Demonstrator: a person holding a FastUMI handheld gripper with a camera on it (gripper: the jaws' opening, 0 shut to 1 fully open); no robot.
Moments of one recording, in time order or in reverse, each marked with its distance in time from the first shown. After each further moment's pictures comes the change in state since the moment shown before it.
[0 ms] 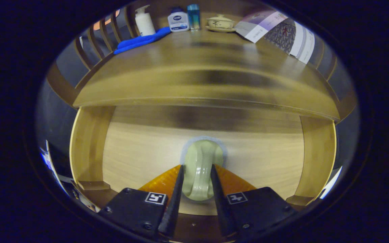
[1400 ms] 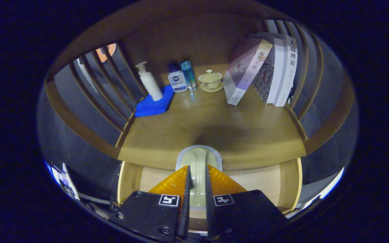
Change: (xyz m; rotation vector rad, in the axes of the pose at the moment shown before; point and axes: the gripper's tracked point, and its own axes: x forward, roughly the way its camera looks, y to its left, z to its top) arm -0.134 -0.018 0.119 0.116 -0.292 0.123
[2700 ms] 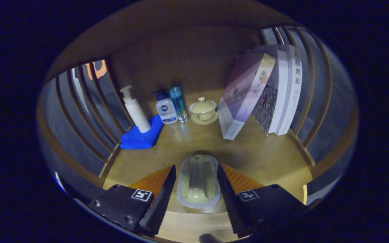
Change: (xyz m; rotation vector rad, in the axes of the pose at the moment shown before) arm 0.033 0.003 0.062 0.005 -0.319 -0.005
